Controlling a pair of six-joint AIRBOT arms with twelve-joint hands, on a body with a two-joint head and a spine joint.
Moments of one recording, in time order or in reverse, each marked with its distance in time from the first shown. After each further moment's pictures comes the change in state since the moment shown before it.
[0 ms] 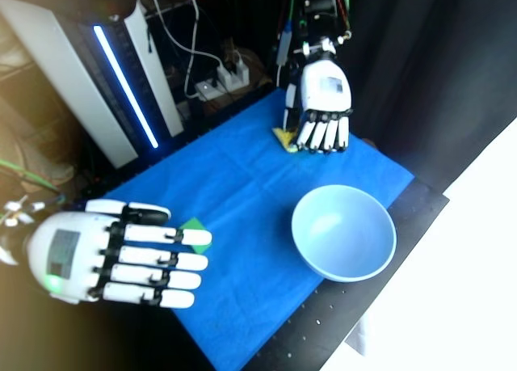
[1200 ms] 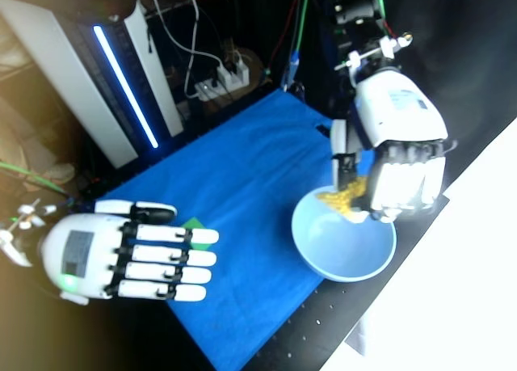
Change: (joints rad) left arm -0.420 -0.483 0.537 -0.094 0.196 0.170; right arm 0.000 -0.041 0.045 -0.035 0.002 0.000
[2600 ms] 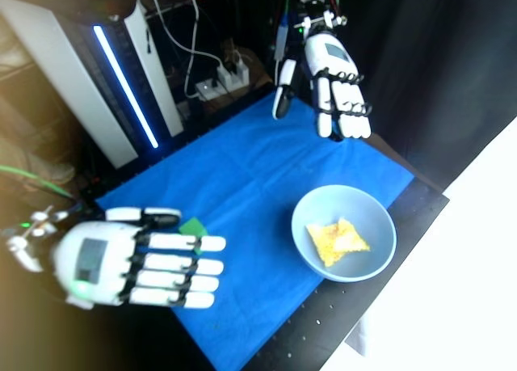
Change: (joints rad) left arm 0.624 0.502 -0.628 -0.335 -0.615 0.015; right arm 0.010 -0.051 0.045 -0.021 -0.068 0.000
